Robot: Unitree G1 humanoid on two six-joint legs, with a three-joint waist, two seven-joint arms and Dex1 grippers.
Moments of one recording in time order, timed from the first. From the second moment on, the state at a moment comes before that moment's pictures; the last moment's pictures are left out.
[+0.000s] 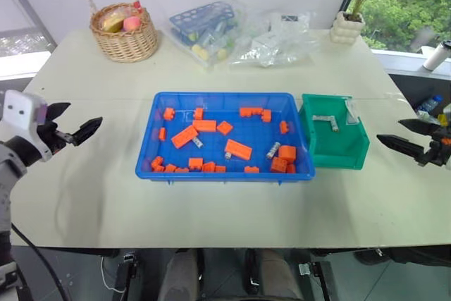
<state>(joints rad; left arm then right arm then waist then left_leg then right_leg) -0.15 0.84 0.50 0.01 -0.45 0.41 -0.76 -0.24 -1.04 -0.44 0.36 0.45 0.42 1.12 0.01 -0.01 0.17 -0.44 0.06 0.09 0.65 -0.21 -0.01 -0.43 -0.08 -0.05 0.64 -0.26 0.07</state>
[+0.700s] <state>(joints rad) -0.13 0.84 0.48 -0.11 -0.49 0.48 -0.75 -0.37 -1.04 -0.37 0.40 0.41 0.42 1.09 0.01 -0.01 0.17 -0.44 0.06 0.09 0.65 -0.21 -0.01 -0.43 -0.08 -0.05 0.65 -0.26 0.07</state>
